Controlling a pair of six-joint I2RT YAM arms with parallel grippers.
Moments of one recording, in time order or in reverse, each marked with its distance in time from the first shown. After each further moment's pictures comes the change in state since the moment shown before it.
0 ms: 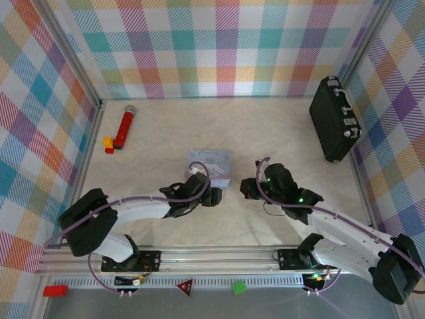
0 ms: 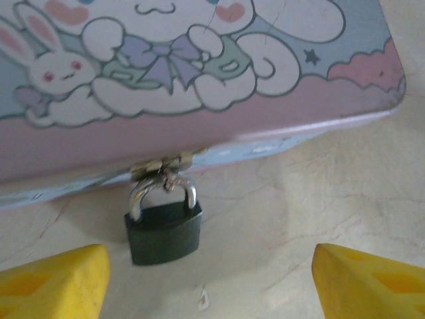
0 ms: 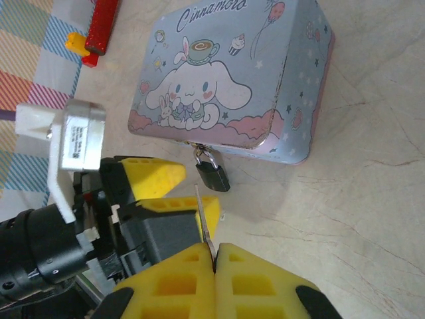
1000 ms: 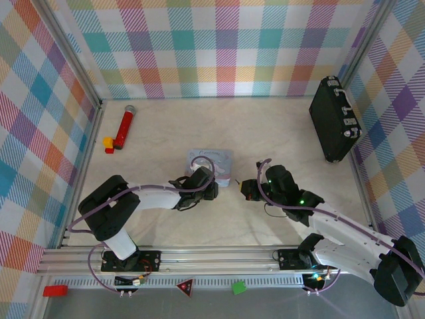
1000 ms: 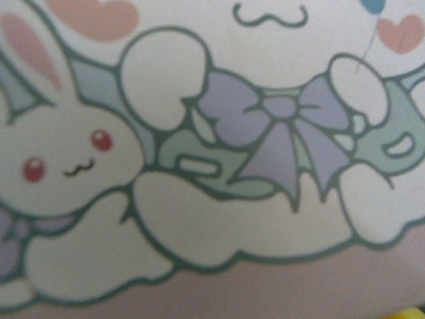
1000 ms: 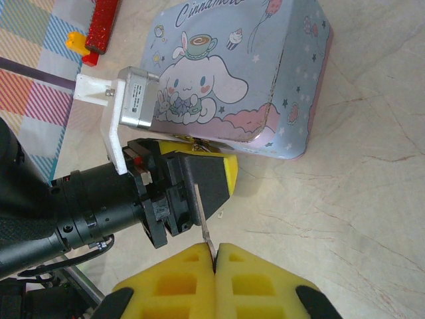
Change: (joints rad) left arm 0.073 0.167 0.064 0.034 0.011 -0.042; right arm 0.000 -0.020 -0.021 0.008 -0.001 0.001
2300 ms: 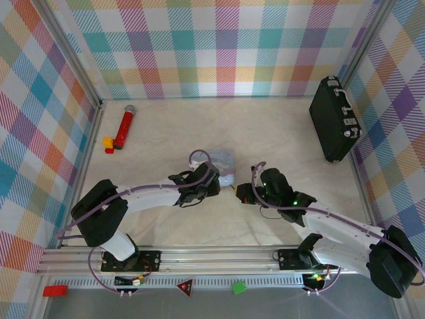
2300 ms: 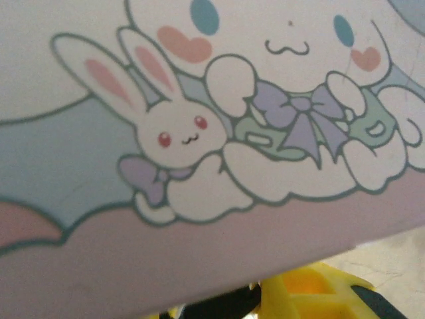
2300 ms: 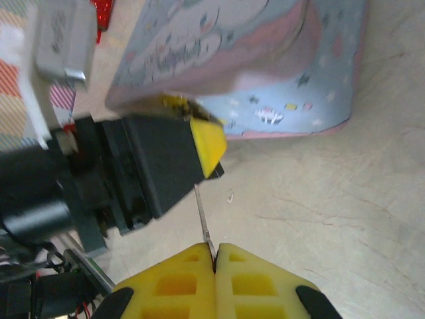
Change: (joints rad) left arm -0.046 -0.066 0.153 -0.253 0.023 -0.254; right arm 0.044 0.085 -0.071 0.147 -0.050 0.061
